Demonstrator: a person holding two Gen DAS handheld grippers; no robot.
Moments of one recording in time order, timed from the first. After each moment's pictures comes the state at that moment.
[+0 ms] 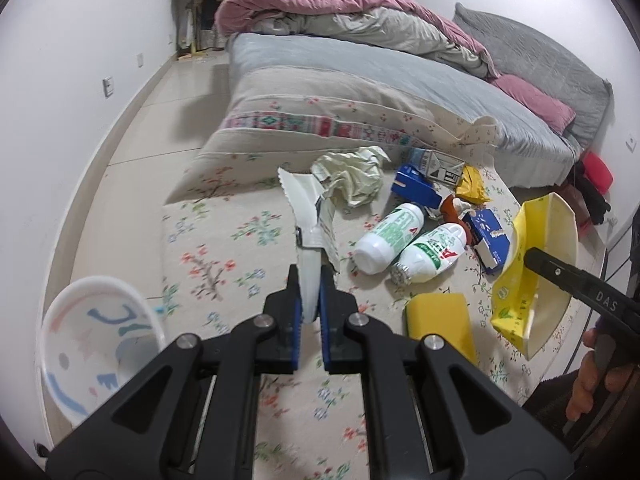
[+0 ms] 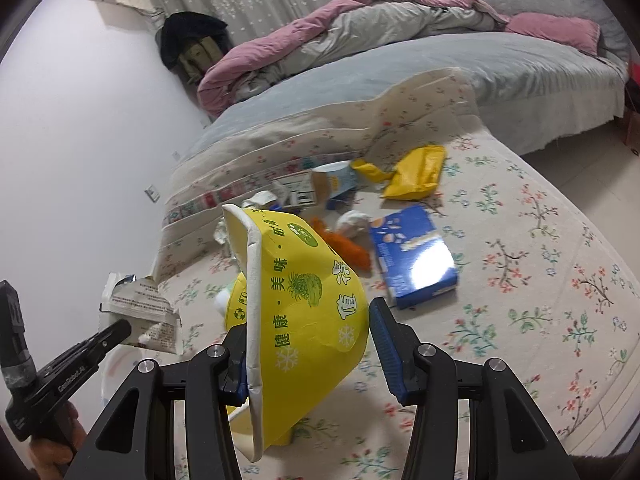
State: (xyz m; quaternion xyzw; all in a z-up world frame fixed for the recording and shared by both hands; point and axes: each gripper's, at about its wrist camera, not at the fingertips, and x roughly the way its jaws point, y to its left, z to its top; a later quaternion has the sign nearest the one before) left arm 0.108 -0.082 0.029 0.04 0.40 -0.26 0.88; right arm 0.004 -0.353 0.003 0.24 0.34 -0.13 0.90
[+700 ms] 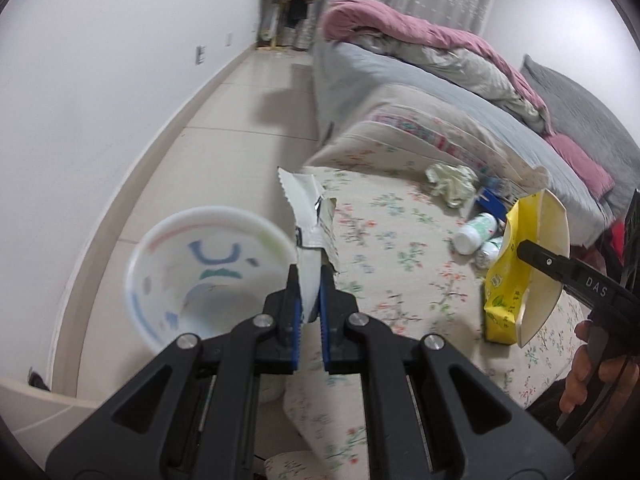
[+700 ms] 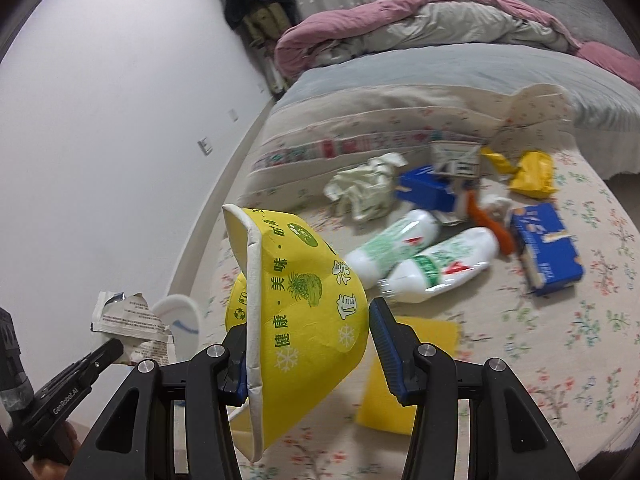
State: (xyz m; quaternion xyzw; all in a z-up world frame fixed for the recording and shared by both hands) left arm 0.086 0.053 0.014 -0.05 0.41 -0.15 0.90; right arm 0.055 -0.241 0.003 0.18 0.37 -0.03 0.91
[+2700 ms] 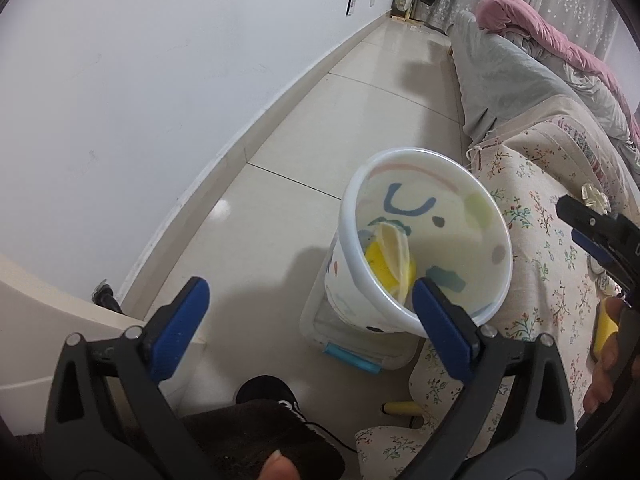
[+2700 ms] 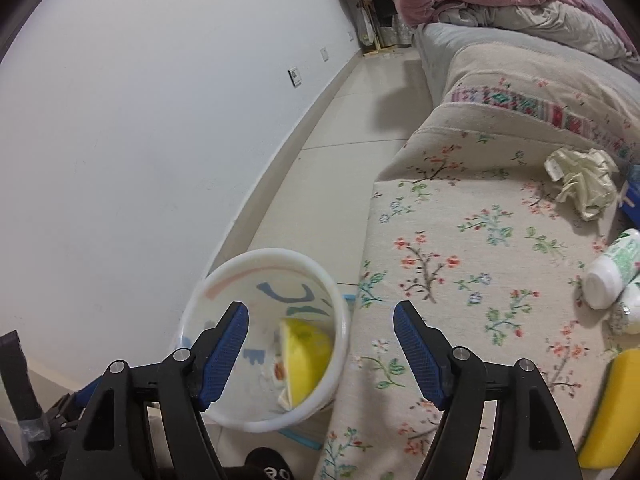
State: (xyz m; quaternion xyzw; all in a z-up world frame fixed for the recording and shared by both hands) left arm 0.088 0.178 -0.035 -0.08 0.48 0.05 0.87; right arm 0.154 -0.083 -0.034 0.11 0.42 0.09 0.89
